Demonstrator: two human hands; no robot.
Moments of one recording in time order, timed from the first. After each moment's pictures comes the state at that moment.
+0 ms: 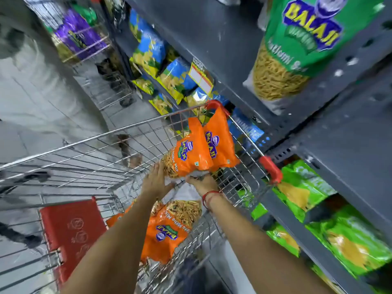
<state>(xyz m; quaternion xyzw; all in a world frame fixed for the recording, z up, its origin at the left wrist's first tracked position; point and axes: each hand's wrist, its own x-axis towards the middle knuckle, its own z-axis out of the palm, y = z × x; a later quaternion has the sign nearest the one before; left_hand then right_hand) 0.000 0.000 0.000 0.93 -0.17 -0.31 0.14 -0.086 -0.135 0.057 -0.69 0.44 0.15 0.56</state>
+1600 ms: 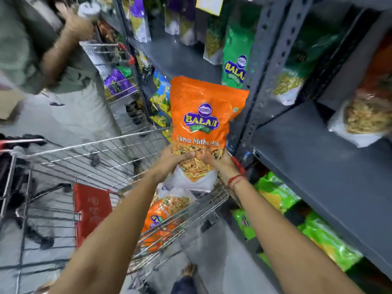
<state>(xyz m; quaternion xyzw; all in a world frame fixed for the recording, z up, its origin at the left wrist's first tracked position) -0.096 -0.057 0.194 0.68 -0.14 -0.29 0.66 -0.236 -0.214 0.229 -0.72 0.21 0.08 0.66</state>
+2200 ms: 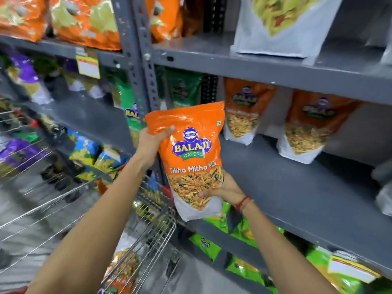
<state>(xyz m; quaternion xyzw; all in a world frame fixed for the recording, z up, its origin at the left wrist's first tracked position) -0.149 -0.239 0.338 0.59 -0.28 -0.25 0.71 -0.354 -0.350 0.236 -0.70 0.25 -0.15 0.65</state>
